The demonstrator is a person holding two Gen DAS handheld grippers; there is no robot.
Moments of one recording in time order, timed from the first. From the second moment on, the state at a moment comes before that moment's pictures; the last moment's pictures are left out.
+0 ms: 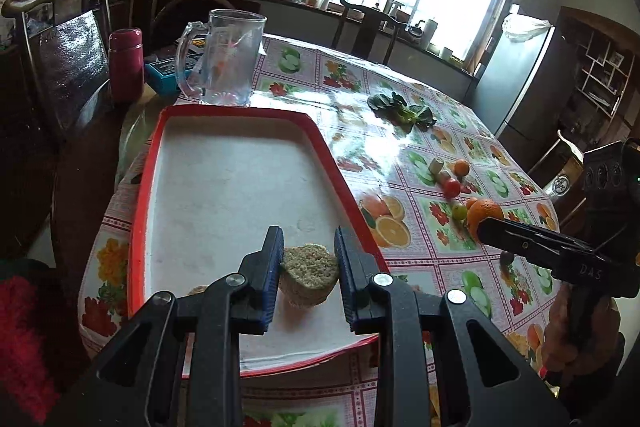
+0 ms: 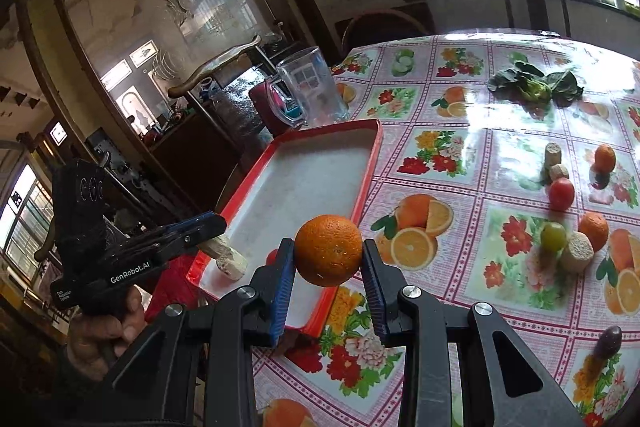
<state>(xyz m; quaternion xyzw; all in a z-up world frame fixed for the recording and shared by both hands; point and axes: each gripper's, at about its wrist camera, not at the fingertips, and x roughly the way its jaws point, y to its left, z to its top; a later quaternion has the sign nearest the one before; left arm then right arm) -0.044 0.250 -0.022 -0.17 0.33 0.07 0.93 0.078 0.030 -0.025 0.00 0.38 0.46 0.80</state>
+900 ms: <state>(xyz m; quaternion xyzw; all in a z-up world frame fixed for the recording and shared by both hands) -0.009 0.311 -0.058 -0.19 0.37 0.11 0.90 0.102 0.143 -0.068 -0.06 0.44 0.49 0.75</state>
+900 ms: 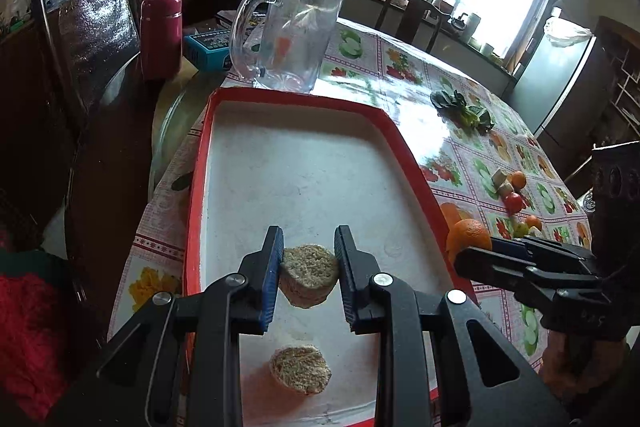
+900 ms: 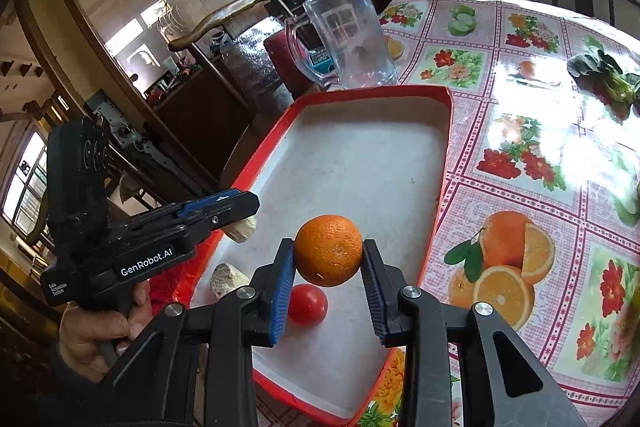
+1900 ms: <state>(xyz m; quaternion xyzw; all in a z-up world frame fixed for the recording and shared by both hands) -0.021 0.306 -0.069 -0.21 0.40 0.15 0.88 0.085 0.095 -0.057 -0.06 0.42 0.47 0.77</state>
